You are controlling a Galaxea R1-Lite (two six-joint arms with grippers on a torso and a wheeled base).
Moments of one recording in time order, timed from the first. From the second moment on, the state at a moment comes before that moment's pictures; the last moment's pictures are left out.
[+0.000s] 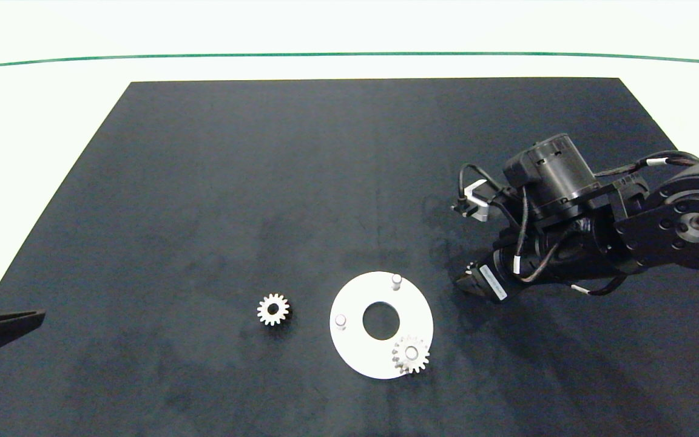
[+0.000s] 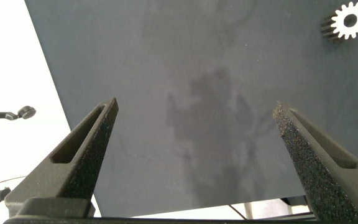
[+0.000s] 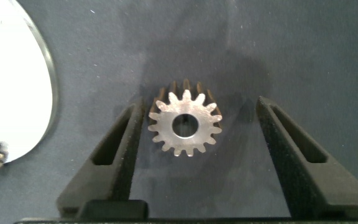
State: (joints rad) left arm -0.03 0.98 -1.10 0.68 0.03 0.28; right arm 0.53 1.79 -1.32 0.37 -0.22 -0.16
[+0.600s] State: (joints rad) left arm -0.03 0.97 -1.10 0.68 0.03 0.28; right arm 0.53 1.79 -1.30 0.37 -0.22 -0.16
